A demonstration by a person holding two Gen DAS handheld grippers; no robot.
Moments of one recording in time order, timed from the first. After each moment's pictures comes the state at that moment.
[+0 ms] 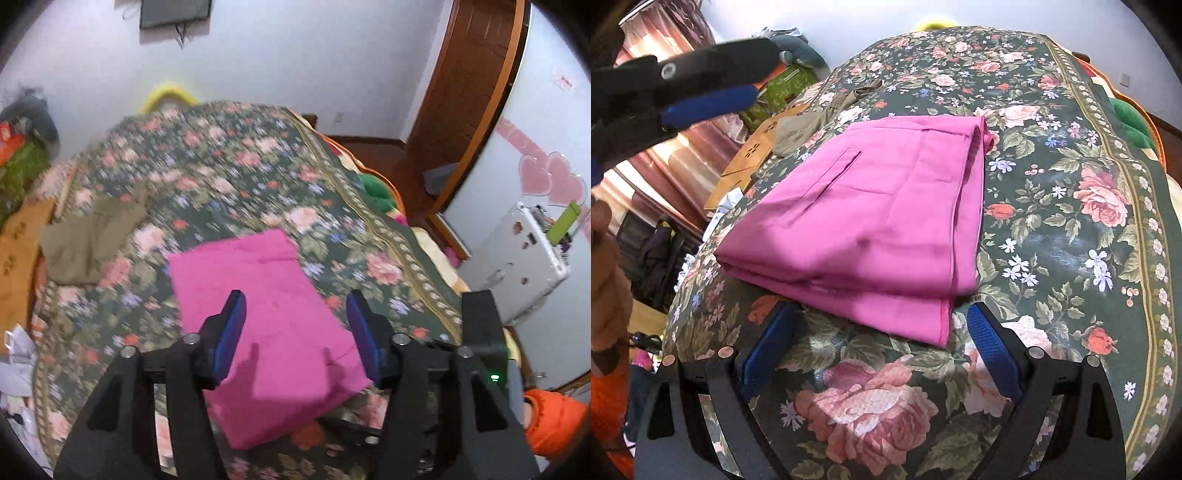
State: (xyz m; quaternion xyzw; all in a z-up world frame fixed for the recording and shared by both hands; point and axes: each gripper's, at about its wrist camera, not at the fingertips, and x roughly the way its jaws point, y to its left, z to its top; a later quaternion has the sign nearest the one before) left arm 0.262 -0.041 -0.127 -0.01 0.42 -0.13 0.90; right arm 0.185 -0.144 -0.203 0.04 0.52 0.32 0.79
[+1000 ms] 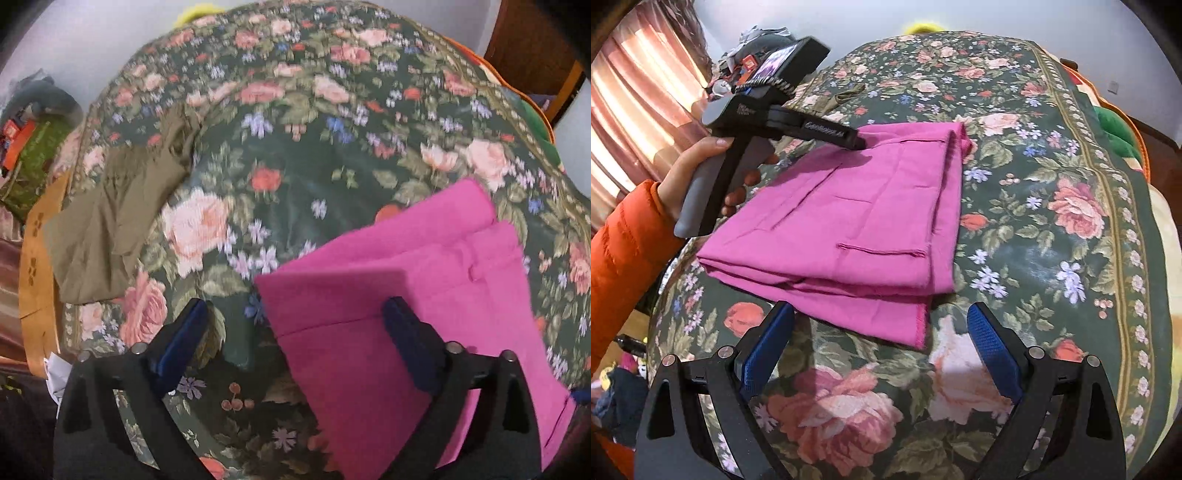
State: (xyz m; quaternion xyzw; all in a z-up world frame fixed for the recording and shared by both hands) left arm 0.426 0.032 -0.278 0.08 0.59 -0.03 0.81; right arm 0.196 -0.151 -0.202 0.02 0.51 0.29 0.81
